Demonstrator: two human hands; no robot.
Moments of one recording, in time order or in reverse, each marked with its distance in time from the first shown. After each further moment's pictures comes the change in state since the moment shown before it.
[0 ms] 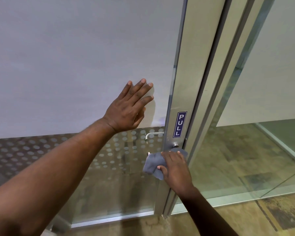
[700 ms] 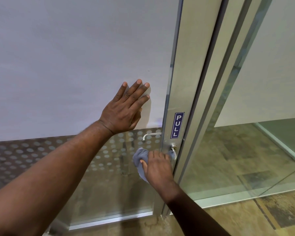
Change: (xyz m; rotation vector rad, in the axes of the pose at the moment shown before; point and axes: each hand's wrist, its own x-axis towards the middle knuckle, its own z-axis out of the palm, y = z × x) left_hand 0.000 0.000 0.008 0.147 0.002 -0.010; right_hand 0.034 -0.053 0.029 -0.359 -0.044 0.052
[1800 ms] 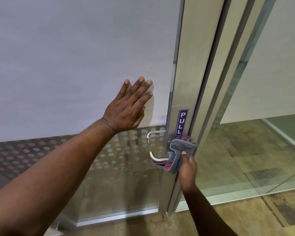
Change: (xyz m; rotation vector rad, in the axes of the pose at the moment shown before) left_hand 0.000 -0.001 -0.001 0.004 -0.007 0.007; right_hand -0.015 0.060 0.022 1.539 0.258 0.943
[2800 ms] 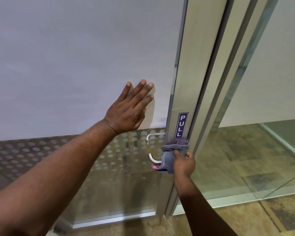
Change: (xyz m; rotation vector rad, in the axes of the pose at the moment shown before) left_hand 0.000 0.001 0.002 0.002 0.008 0.005; right_hand 0.000 -0.036 0.023 -0.163 0.232 0.099
